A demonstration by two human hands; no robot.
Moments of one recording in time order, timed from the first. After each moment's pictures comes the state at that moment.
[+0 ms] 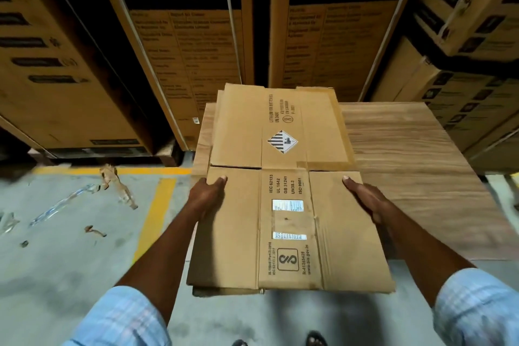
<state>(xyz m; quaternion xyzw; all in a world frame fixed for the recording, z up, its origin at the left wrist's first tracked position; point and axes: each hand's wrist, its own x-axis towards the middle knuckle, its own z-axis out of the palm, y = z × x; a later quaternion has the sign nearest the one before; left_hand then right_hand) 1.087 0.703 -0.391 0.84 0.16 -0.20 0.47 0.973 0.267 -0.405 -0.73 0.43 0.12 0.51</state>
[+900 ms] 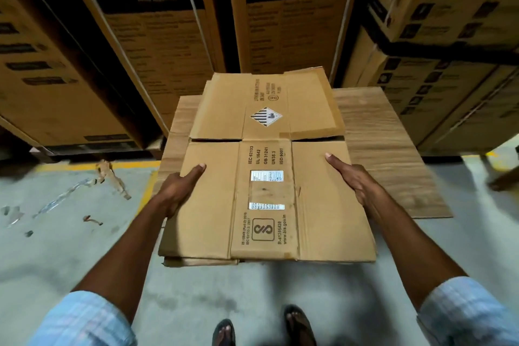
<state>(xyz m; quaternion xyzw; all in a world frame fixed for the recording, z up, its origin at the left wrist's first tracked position) 0.974 0.651 -0.310 0.81 0.17 -0.19 0.52 0.877 0.201 -0.327 -0.66 0.38 0.08 0.64</state>
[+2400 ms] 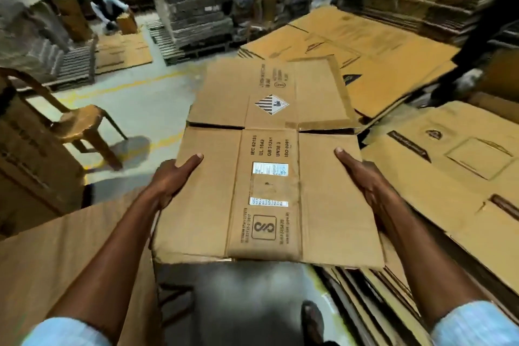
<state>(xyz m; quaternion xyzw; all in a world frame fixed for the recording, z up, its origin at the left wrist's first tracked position) 0.748 0.276 -0.178 0.52 -0.69 -0.46 0.21 0.409 0.541 -0.228 -0.08 0.76 -0.56 0.31</state>
